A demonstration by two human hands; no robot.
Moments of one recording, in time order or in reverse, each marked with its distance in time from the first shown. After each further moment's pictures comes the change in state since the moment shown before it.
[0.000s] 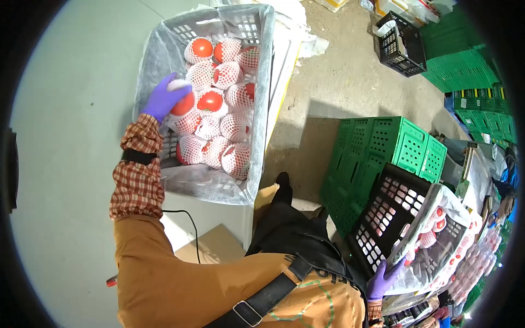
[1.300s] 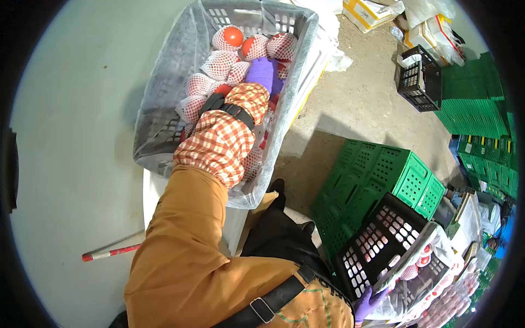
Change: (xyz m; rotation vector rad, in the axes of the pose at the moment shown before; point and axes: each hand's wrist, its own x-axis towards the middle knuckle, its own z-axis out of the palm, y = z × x) left_hand 0.043 0.080 0.176 0.692 0.029 0.132; right_hand 0.014 0.021 -0.017 0.297 -0.038 0.276
